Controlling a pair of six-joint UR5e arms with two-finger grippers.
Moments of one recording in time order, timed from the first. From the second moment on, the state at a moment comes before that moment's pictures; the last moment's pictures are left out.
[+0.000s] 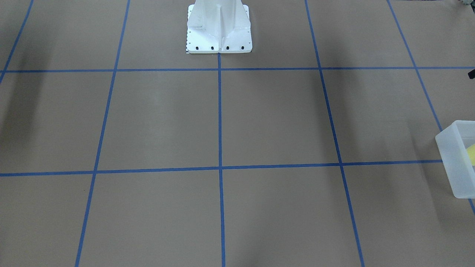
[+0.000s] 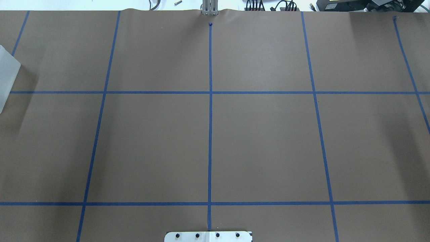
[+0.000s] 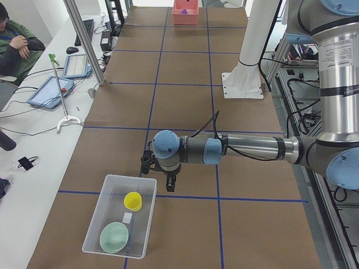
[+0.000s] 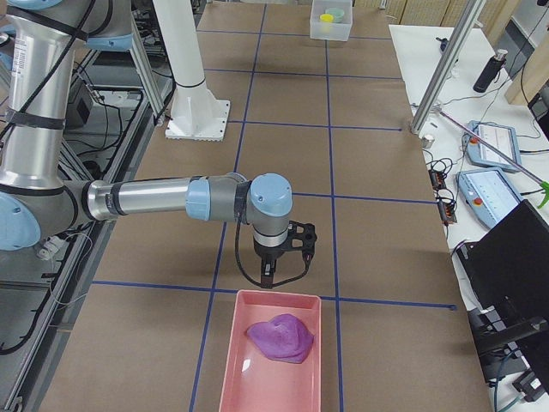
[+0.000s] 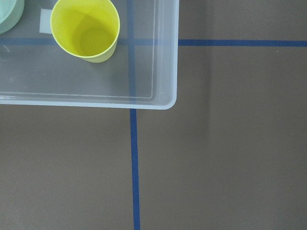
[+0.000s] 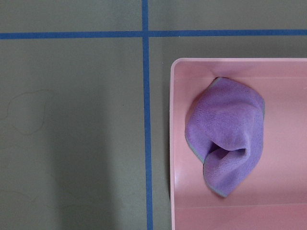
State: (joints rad) left arm -1.54 -1.42 -1.78 -1.53 -2.48 0.04; right arm 1.59 -1.81 1.93 -1.72 2.29 0.00
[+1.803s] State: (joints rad) left arm -1.55 -1.40 -1.78 -1.52 -2.37 0.14; right arm 1.56 -1.80 1.97 -1.72 2.29 0.00
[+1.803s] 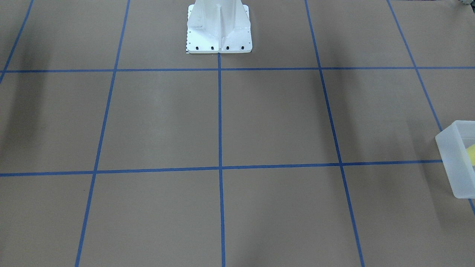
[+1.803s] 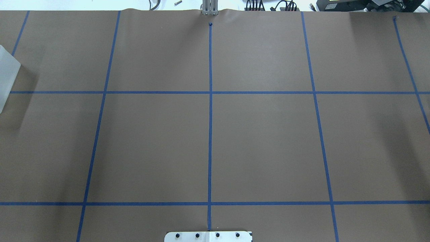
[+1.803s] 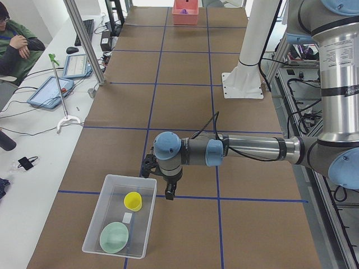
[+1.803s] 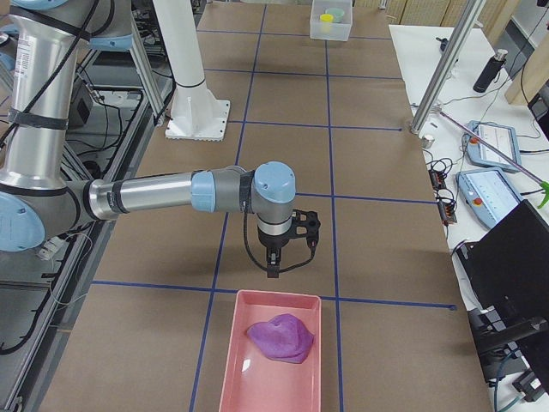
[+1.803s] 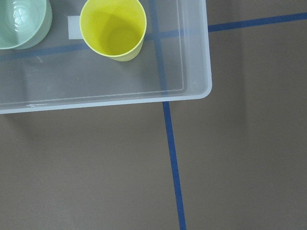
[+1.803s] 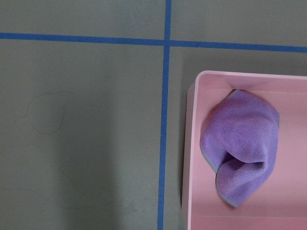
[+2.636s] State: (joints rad) left arm -1.55 -1.40 -1.77 -1.52 -2.37 0.14; right arm 1.54 -1.80 1.98 -1.72 2.29 0.00
